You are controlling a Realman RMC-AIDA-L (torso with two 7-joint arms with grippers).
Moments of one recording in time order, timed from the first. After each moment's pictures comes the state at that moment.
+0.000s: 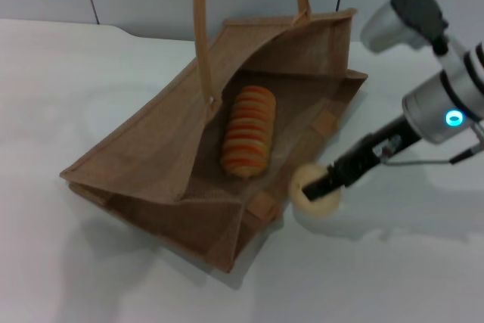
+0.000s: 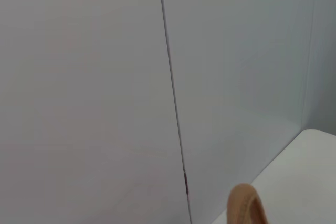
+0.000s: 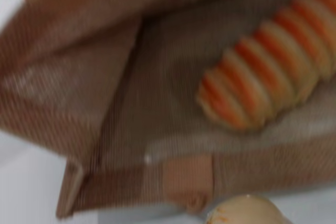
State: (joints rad) left arm -0.75 -2.00 1.09 1.70 -0.77 -1.43 0.57; right arm 1.00 2.02 -1.15 -0.58 0.78 1.44 -0.90
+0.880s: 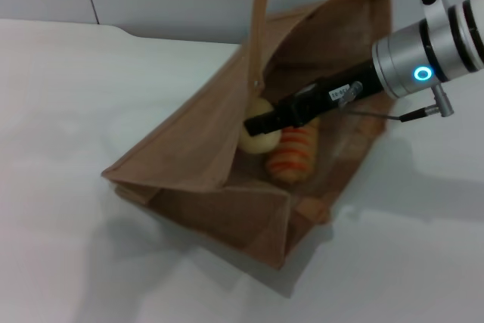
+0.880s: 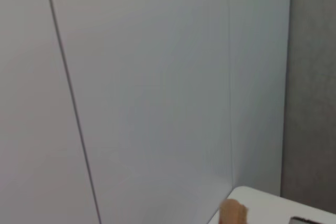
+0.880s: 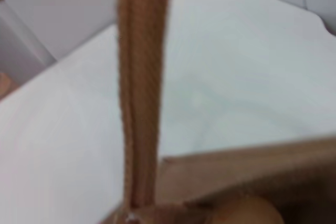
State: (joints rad) left arm -0.81 -2.02 1.10 1.72 -0.94 -1.42 0.60; right arm 1.06 2.03 -1.03 -0.51 1.00 1.35 -1.07
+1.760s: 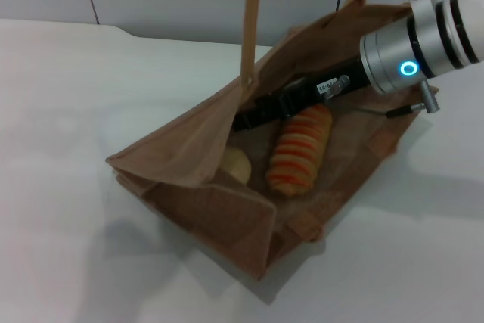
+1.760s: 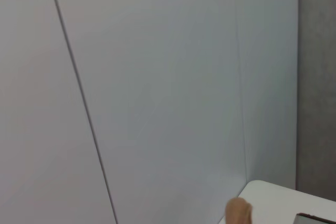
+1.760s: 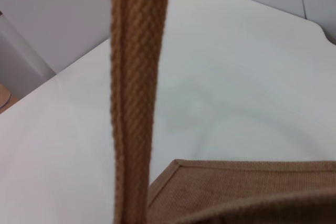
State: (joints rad) left arm -0.80 -2.03 1.11 1.74 -0.89 -1.41 0.60; right arm 1.08 2.02 -1.06 -0.46 1.05 1.31 -1.05
